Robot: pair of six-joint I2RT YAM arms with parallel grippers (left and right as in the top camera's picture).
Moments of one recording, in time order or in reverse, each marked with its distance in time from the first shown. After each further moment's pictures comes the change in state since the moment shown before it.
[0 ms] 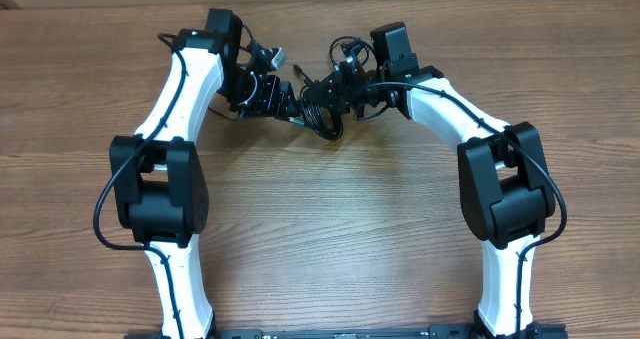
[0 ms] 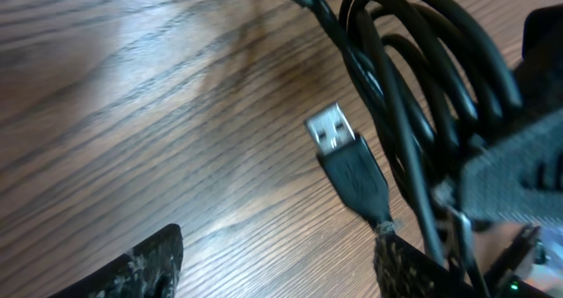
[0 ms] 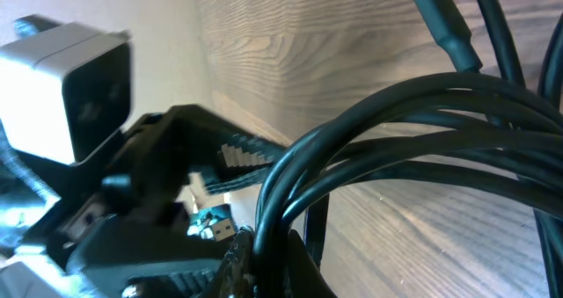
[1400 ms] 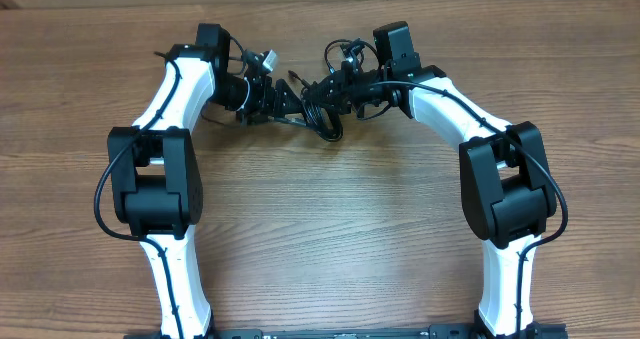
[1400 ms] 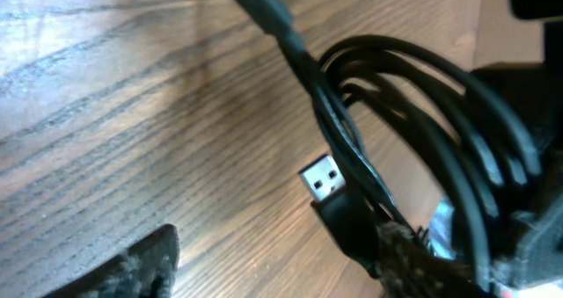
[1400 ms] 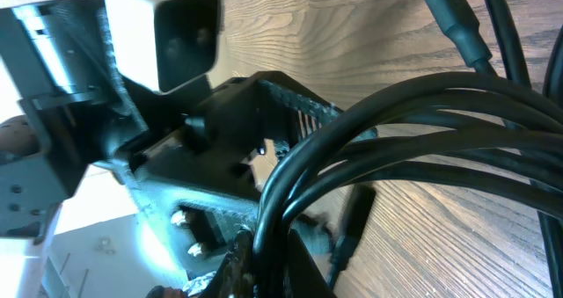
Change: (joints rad) left arm 0.056 0.052 -0.094 0.140 0.287 -0.080; right arm -0.008 0.000 0.000 0.001 -0.080 0.015
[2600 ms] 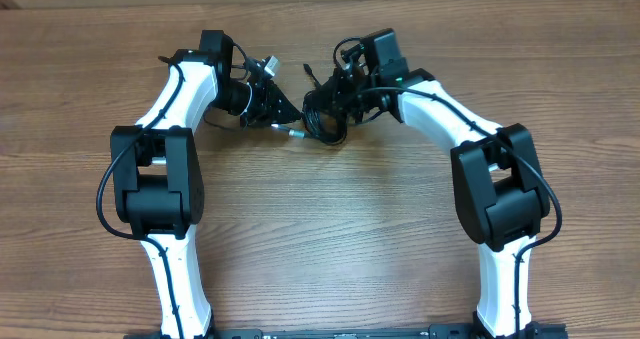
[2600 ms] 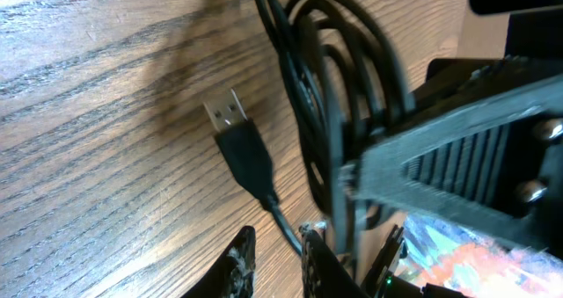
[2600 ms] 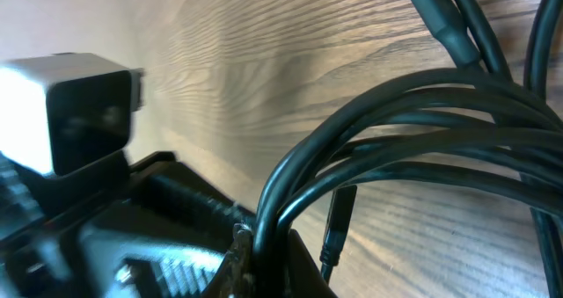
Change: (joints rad) left arm -0.006 0.003 -0.028 0.004 0.042 -0.056; right arm 0.053 0.000 0.000 -0.064 0.301 0.000
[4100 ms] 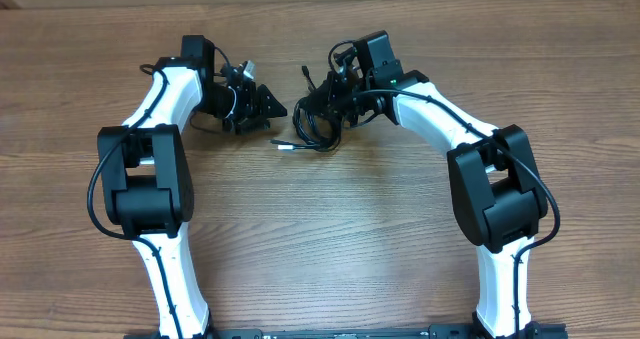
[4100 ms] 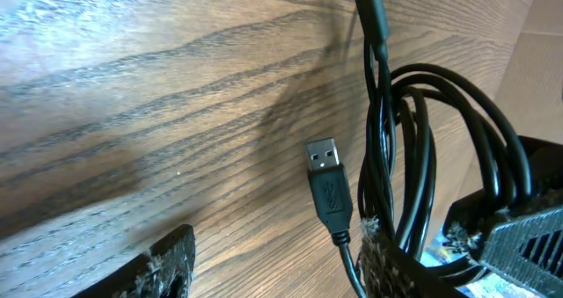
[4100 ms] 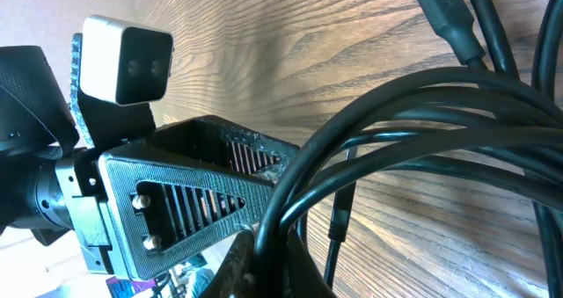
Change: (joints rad) left arm 0.067 0.002 -0.051 0.075 -0.111 -0.132; right arm 0.017 -0.002 0.000 -0.009 -0.023 0.001
